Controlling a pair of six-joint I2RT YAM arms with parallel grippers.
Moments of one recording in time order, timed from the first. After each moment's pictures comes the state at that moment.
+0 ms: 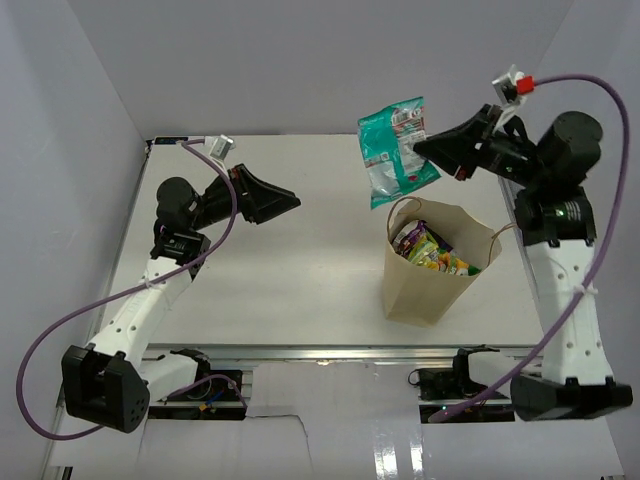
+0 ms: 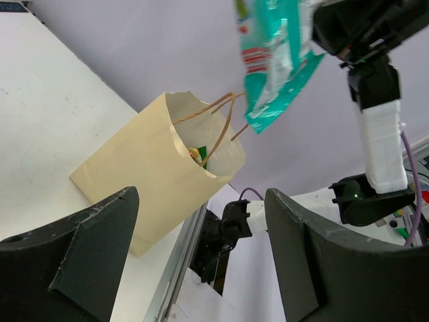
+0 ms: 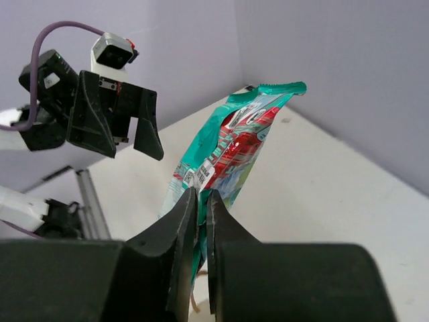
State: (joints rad) left arm -0.27 1.13 0.92 0.47 0.91 -0.95; right arm 0.10 1.20 1.54 -0.21 -0.99 0.34
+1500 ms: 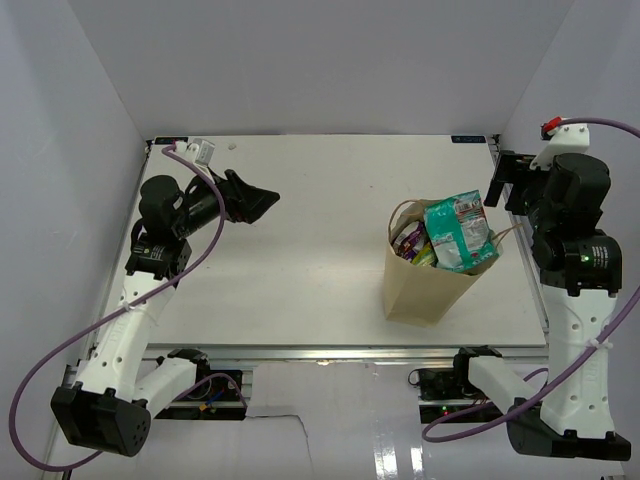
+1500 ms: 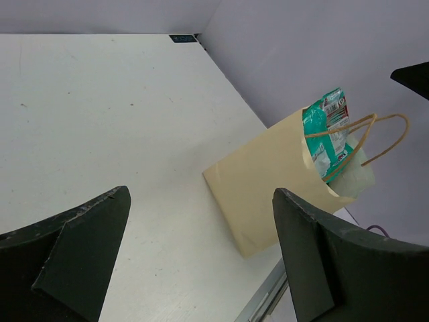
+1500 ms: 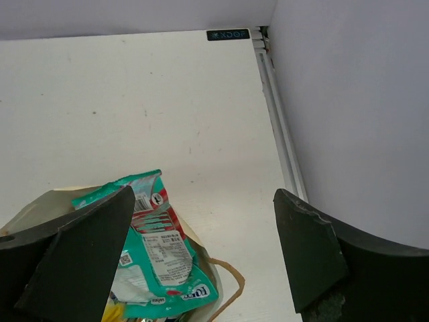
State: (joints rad) left arm -0.18 0.99 1.00 -0.04 0.62 -0.49; right arm 0.01 0.97 1.52 -0.86 0.10 -0.02
